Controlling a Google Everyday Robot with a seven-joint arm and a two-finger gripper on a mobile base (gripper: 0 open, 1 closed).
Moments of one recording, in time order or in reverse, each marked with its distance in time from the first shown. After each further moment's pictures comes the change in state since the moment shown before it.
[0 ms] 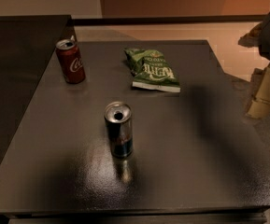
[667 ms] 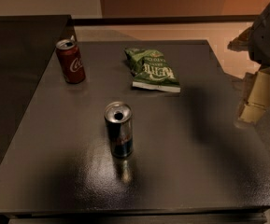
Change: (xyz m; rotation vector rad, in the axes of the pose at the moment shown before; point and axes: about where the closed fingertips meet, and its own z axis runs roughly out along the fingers) arm -0.014 0.010 0.008 -0.038 -0.025 -0.039
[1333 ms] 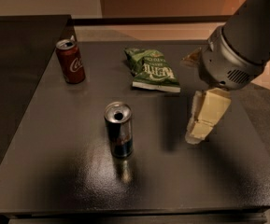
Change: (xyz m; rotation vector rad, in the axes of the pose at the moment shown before) arm -0.074 0.033 0.046 -0.077 -0.173 -0.097
